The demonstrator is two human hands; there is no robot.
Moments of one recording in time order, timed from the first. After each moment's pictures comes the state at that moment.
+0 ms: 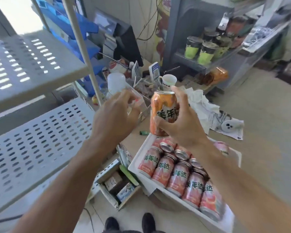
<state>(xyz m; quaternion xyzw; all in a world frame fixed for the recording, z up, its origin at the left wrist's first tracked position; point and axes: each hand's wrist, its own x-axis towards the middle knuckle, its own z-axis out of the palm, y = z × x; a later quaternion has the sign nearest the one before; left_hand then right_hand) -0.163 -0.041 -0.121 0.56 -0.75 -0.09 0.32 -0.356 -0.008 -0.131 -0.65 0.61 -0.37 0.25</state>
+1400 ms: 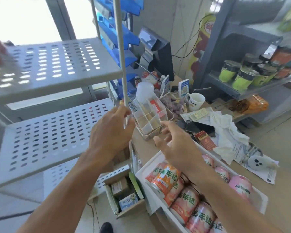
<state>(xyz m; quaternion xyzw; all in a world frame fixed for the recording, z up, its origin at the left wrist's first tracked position) -0.134 -0.003 -0.131 0.72 -0.64 -0.03 0.28 -0.329 -0.015 -0.151 -0.77 0.53 -0.25 0.26</state>
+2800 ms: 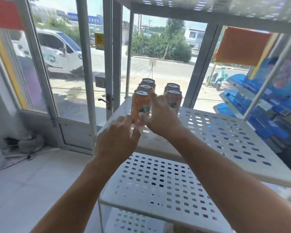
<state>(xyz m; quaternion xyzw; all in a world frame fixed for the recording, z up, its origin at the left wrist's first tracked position) 0.223 0.100 -0.060 0.85 -0.38 0.17 0.32 0.172 -0.045 -0.017 -0.94 0.18 -0.25 0.11</state>
